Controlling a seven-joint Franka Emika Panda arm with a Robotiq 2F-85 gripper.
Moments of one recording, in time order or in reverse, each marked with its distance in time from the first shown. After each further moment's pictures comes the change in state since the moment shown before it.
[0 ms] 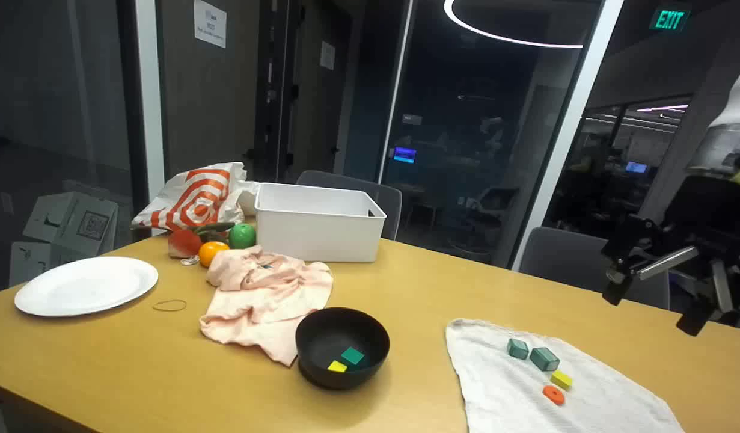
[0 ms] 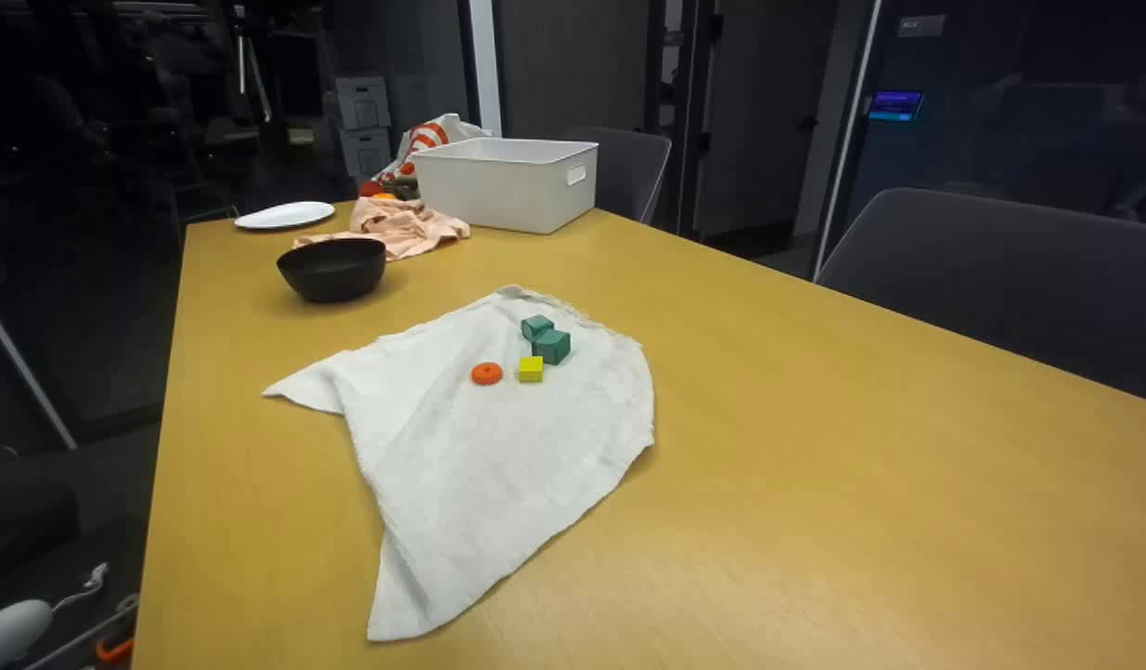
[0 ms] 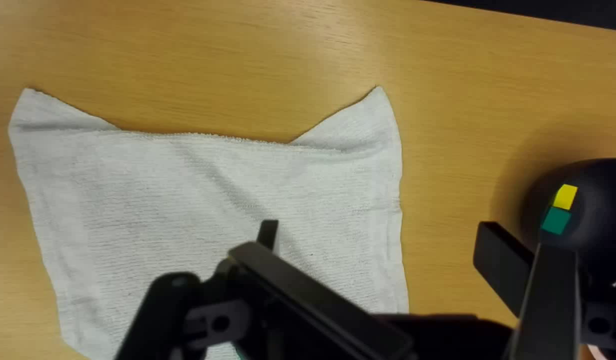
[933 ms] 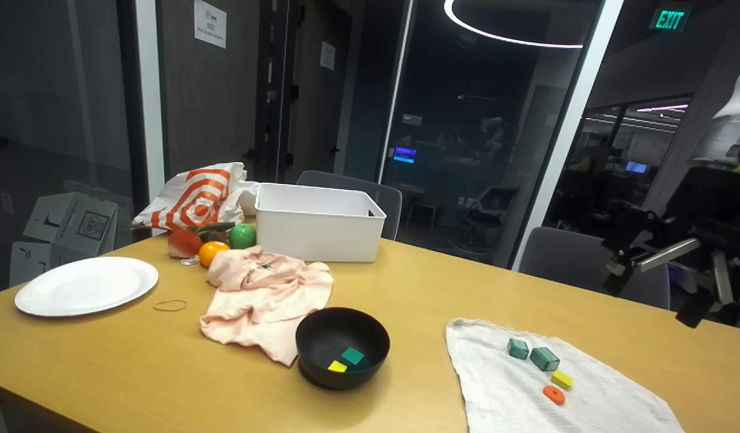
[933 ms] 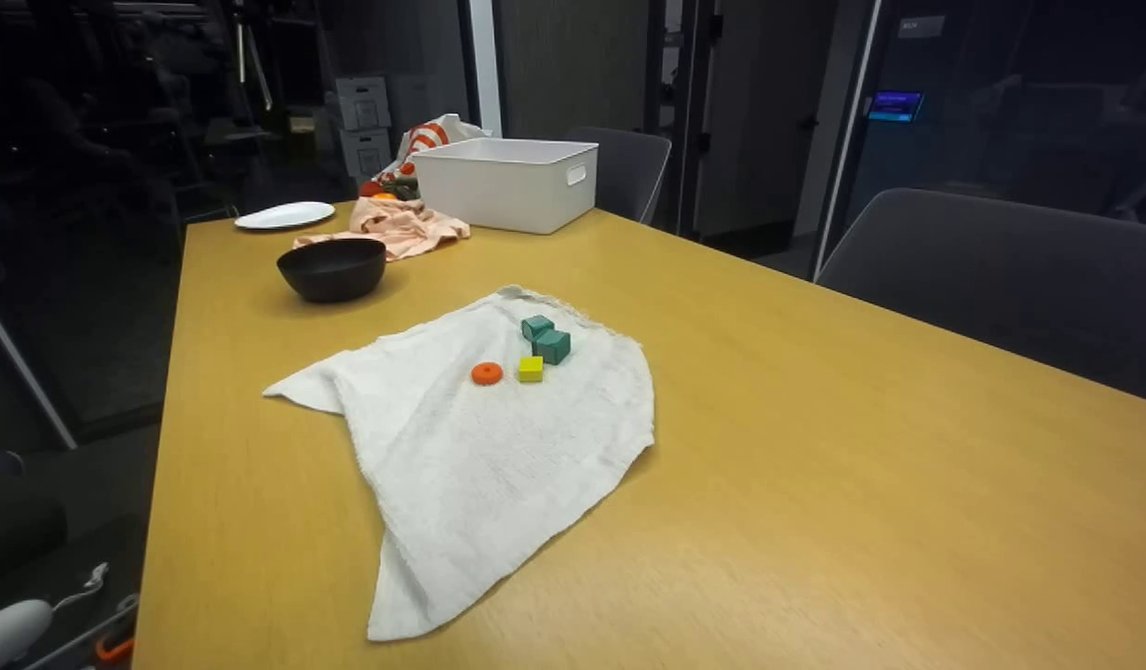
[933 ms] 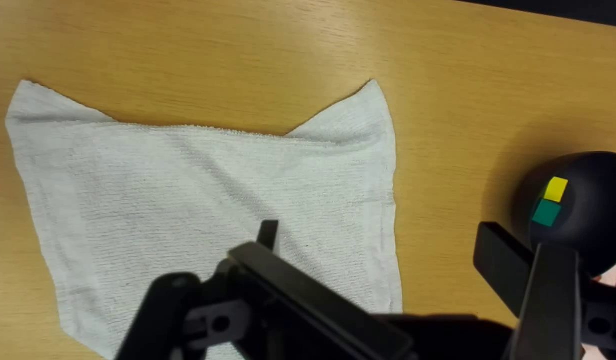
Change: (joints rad) arm 0.000 -0.005 0.000 0.013 0.000 0.000 0.000
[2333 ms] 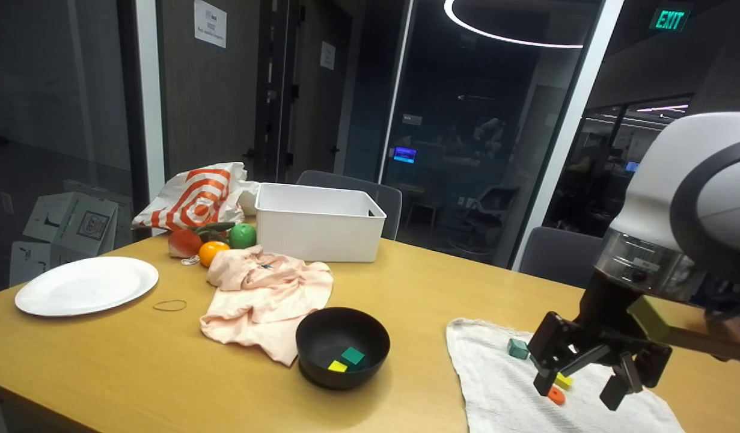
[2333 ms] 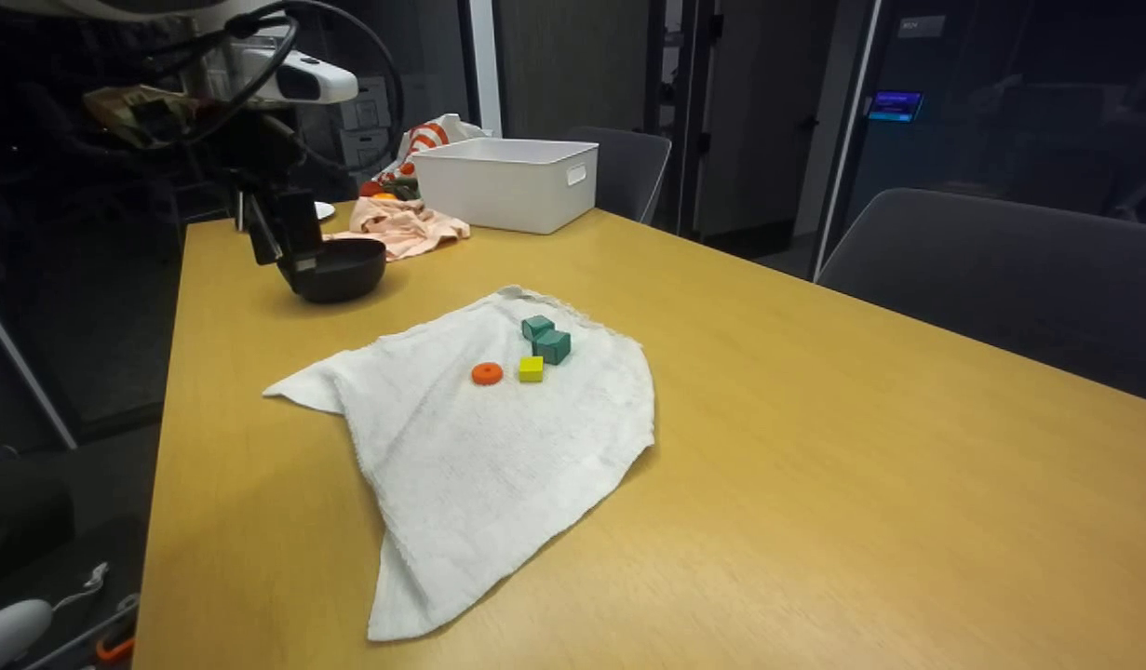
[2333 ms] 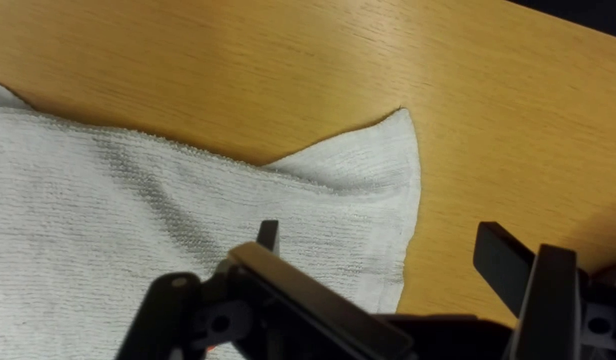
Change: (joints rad) arm 0.072 0.159 0.147 -0.190 -0.051 0.350 0.008
